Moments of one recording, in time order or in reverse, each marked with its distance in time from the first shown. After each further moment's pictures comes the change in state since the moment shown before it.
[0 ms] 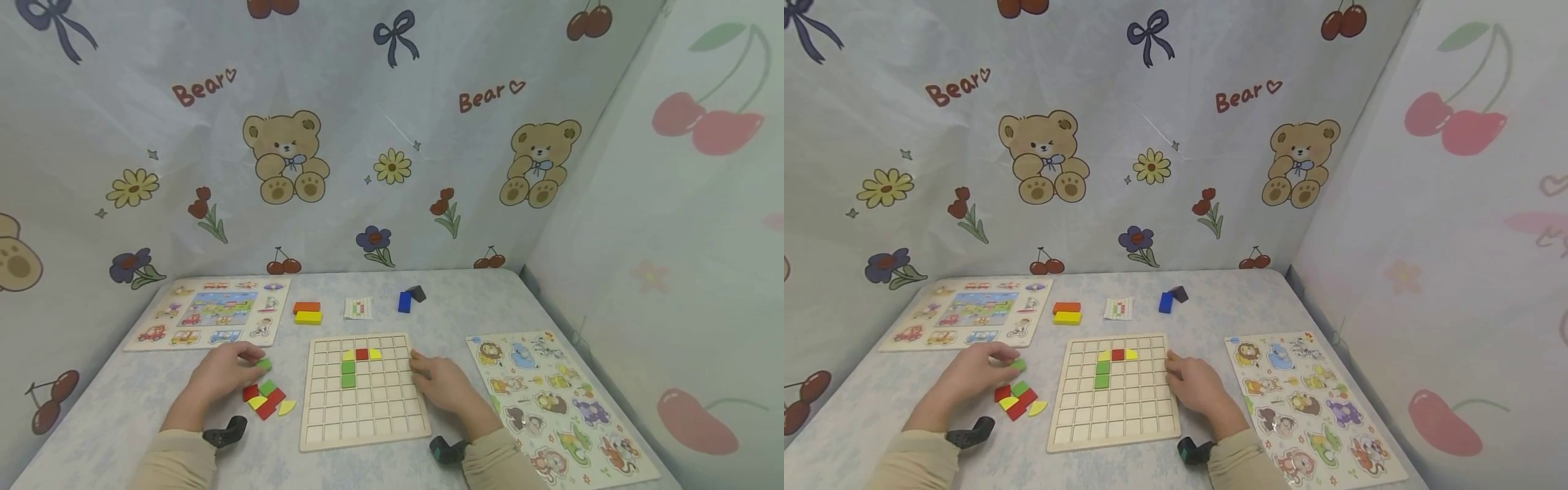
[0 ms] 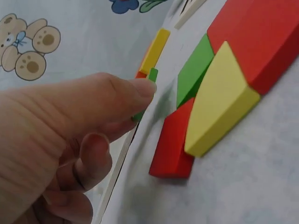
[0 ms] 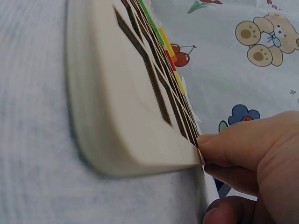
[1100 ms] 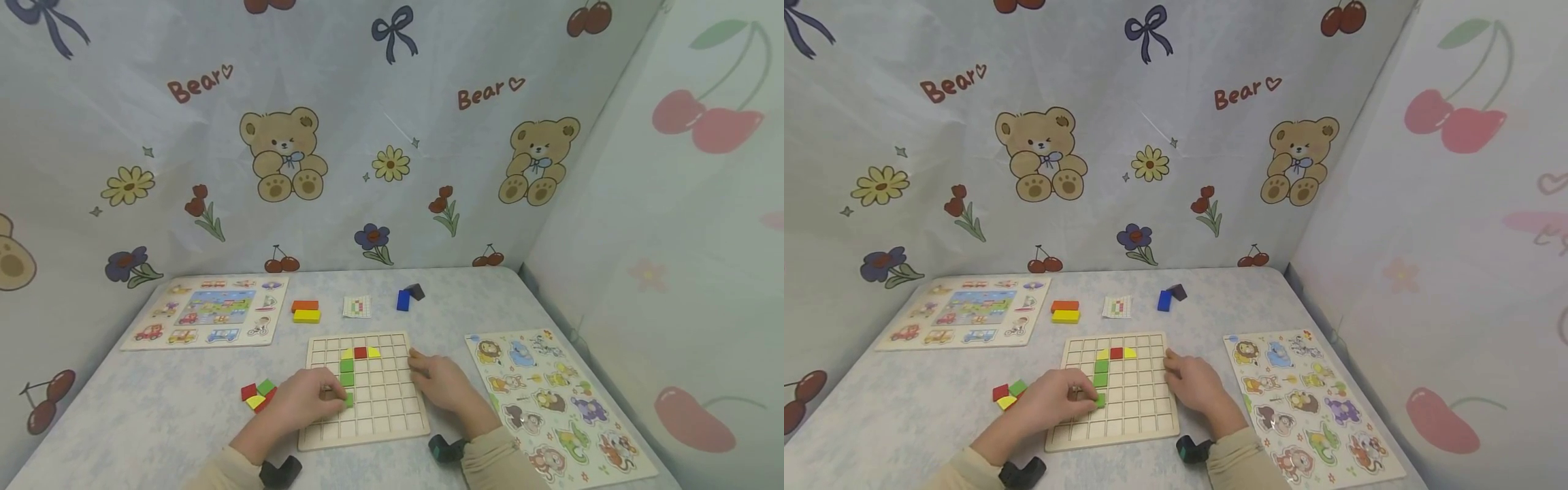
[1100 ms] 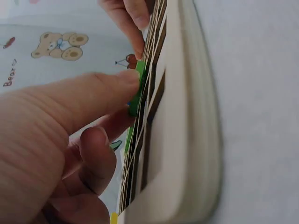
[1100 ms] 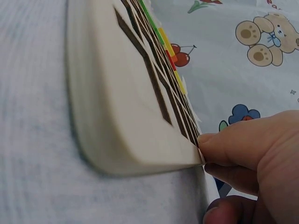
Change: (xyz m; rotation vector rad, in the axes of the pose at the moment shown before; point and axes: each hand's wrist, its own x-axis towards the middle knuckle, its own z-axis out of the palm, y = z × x) left_hand -0.034 0.099 0.093 -0.047 -0.139 0.382; right_hand -0.001 -0.002 0.000 -0.001 0.008 0.001
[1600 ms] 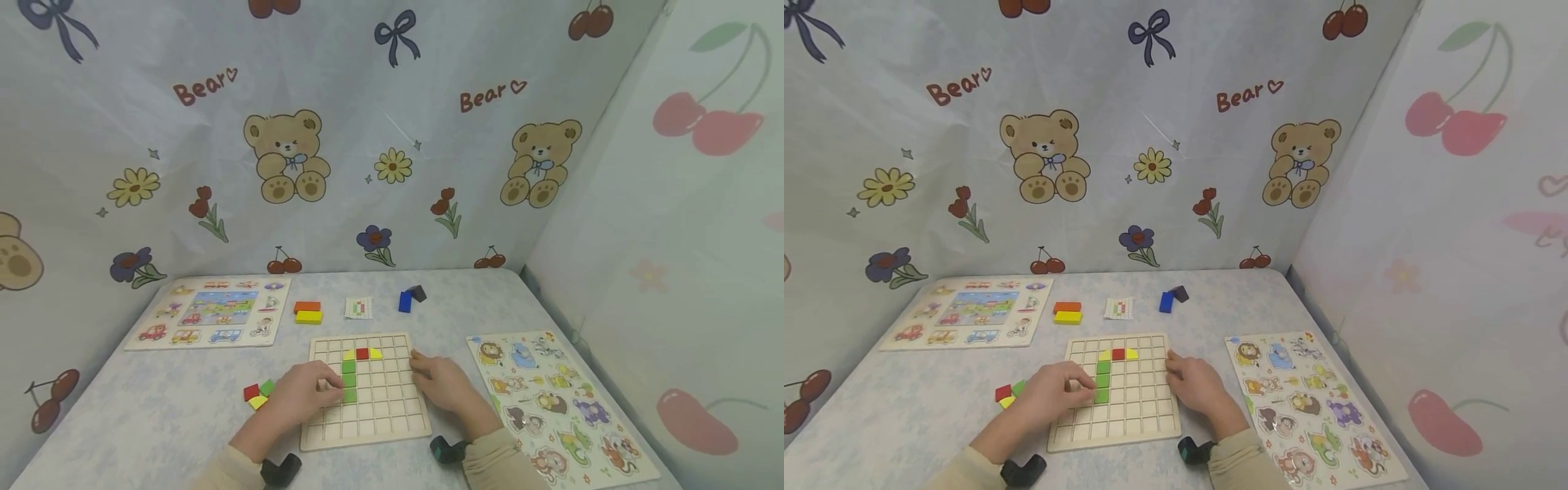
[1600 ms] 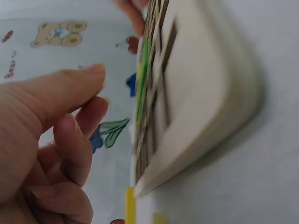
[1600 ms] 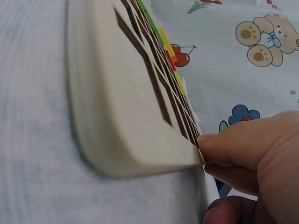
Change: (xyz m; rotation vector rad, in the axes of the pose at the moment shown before) left_hand 0.000 0.002 -0.011 0.023 0.095 -0.118; right_hand 0.001 -0.001 -0.001 -0.007 -0.006 0.016
